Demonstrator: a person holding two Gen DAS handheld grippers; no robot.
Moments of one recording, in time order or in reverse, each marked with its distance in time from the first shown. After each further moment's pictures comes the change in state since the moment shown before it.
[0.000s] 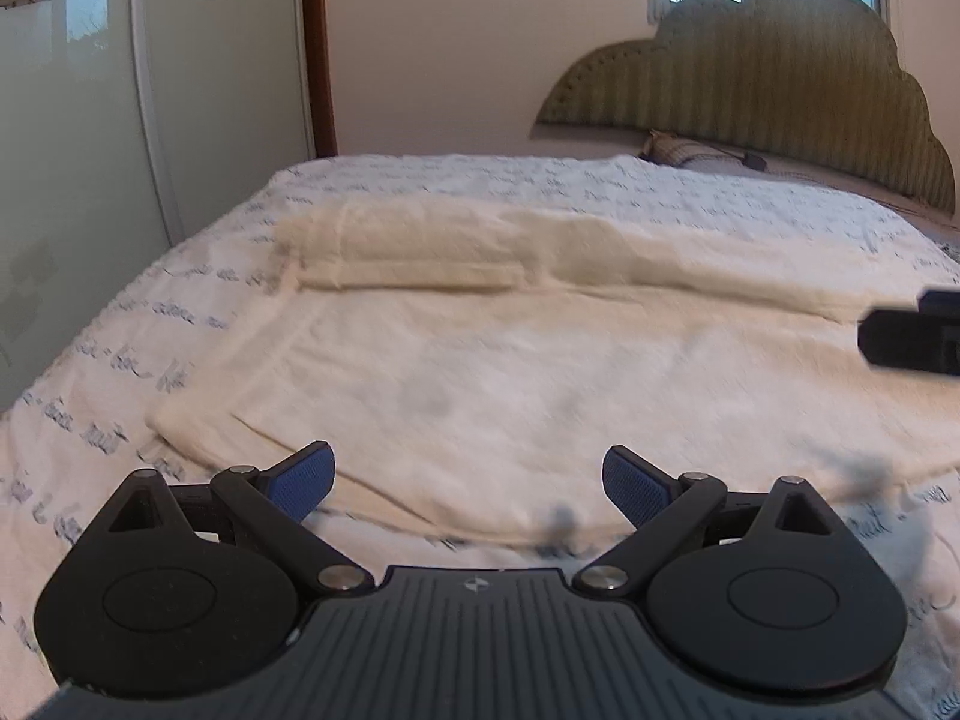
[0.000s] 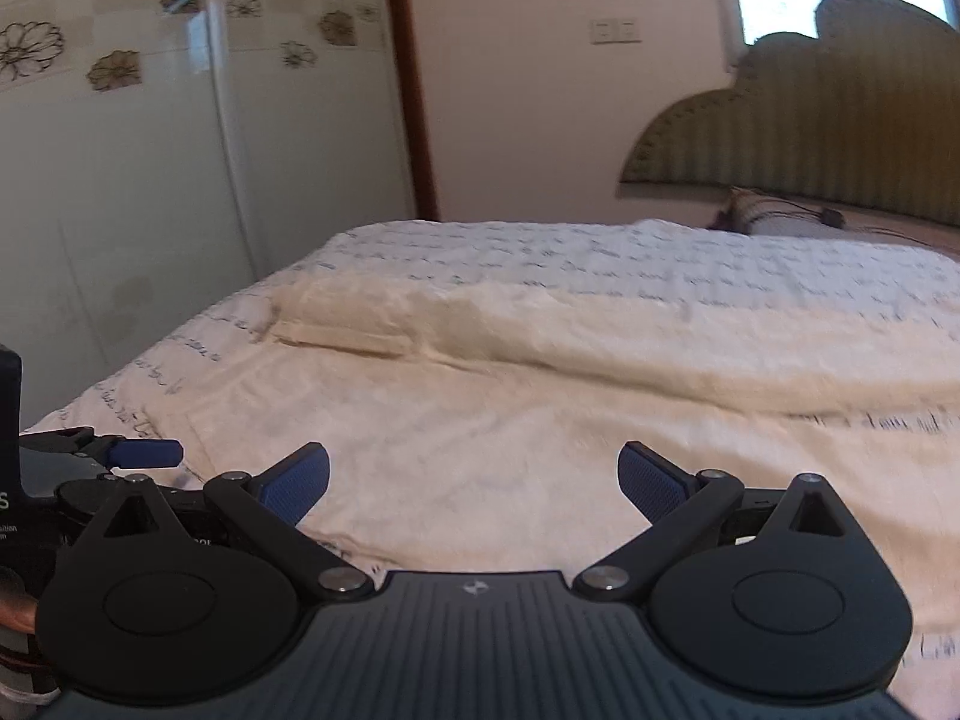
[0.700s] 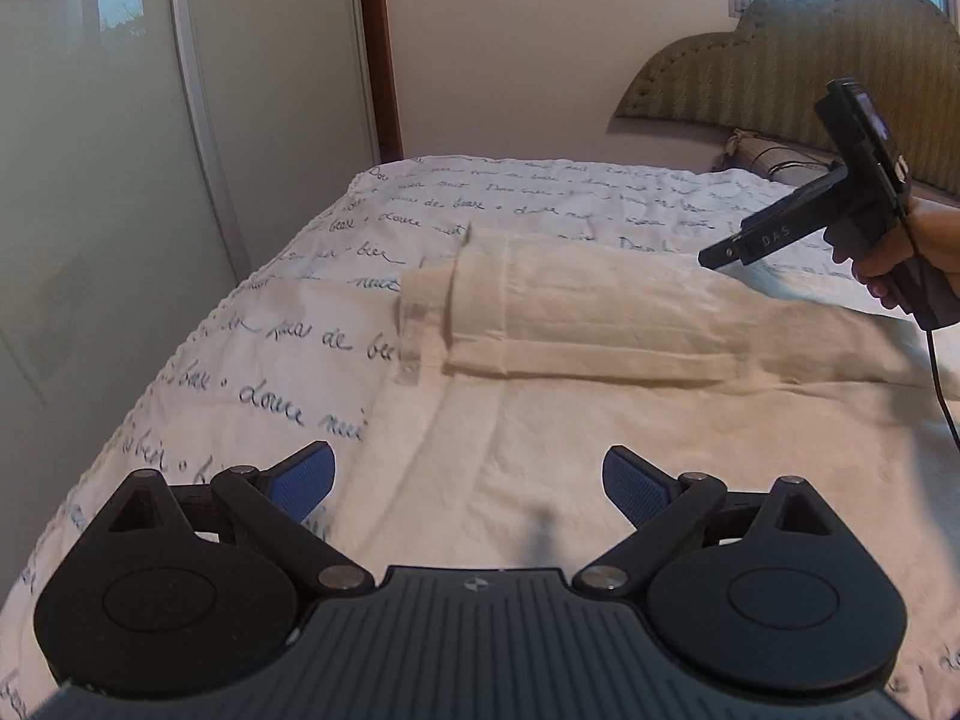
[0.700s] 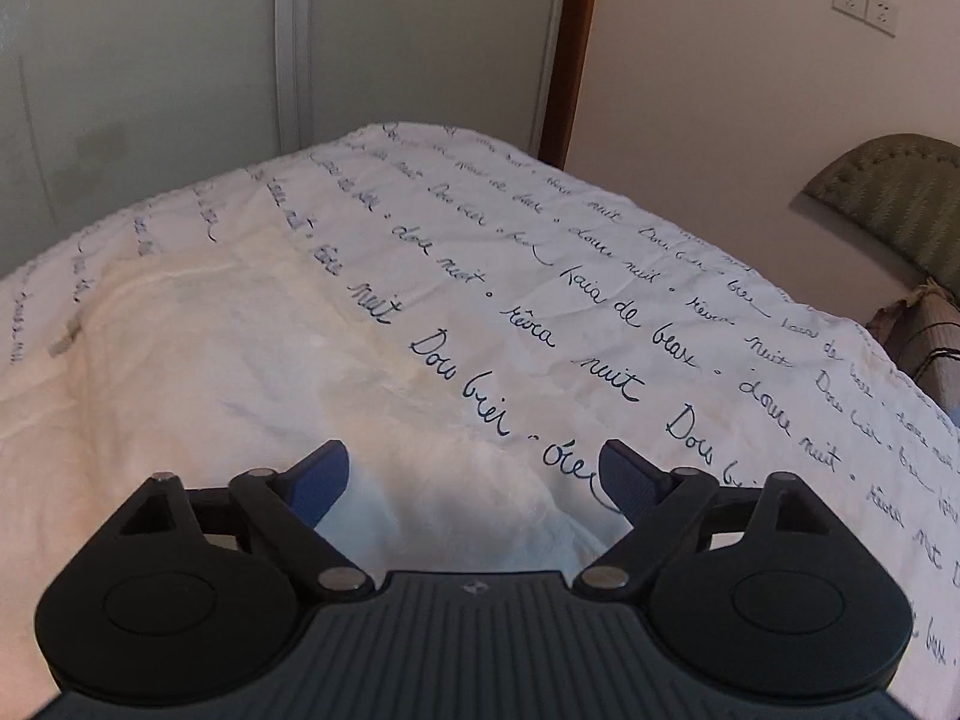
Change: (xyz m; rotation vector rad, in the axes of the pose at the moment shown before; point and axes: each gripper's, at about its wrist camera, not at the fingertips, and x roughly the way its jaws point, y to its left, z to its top) left arm 0.080 0.094 0.078 -0.003 0.056 0.097; right arm 0.351 -0.057 0.152 -0.375 0.271 0.175
